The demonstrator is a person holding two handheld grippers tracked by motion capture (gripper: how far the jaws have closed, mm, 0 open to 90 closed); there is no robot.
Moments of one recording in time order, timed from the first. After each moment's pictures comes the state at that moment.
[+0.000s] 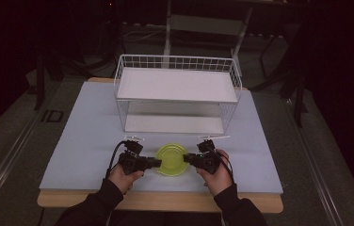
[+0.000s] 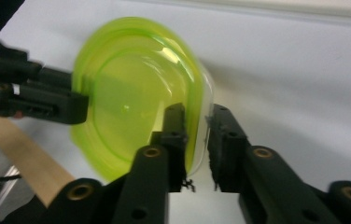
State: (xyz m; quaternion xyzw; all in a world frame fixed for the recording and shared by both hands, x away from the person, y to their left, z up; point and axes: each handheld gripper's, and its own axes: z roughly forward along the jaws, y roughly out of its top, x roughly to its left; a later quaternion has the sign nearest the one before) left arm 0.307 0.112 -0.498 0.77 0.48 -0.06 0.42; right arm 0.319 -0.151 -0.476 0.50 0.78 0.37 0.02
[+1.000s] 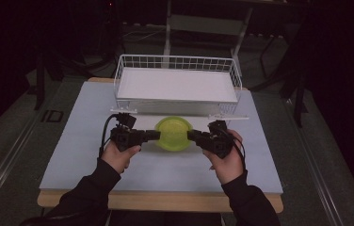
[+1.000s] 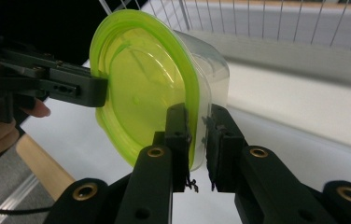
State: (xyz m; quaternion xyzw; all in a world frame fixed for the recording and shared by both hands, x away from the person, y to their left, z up) left arm 0.325 0.125 -0.395 0.74 0.46 -0.02 0.49; right arm 0.314 -0.156 -0.376 0.45 0.76 0.45 0.08
